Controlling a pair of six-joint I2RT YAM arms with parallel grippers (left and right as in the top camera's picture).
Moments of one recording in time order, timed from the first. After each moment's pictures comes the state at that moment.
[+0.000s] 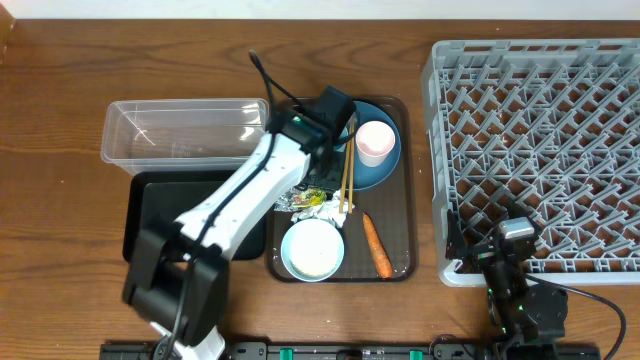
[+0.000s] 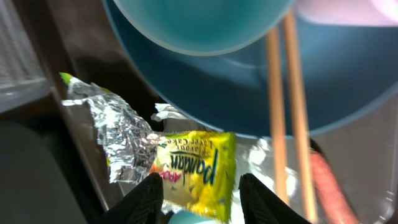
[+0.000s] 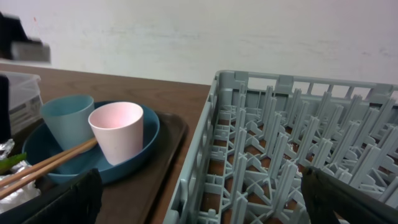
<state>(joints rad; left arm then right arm) -0.56 1.83 1.43 -1.01 -0.02 -0.36 0.09 0.01 0.01 -0.06 -0.13 0.00</state>
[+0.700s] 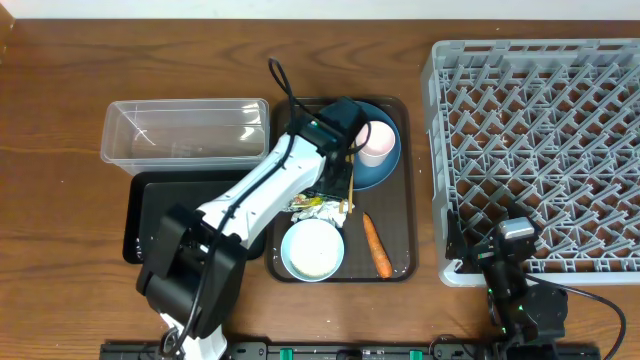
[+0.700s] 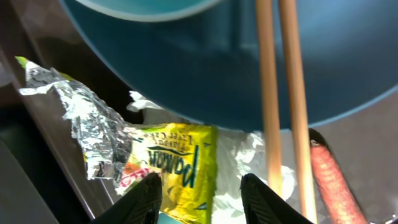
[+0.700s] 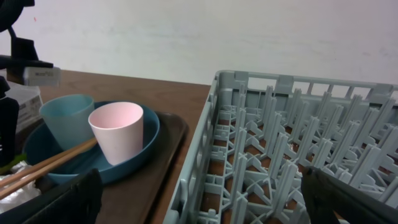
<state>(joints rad) -0.61 1.88 1.43 -1.02 -0.02 -0.38 0.09 0.01 0.01 -0.06 -0.13 0.00</state>
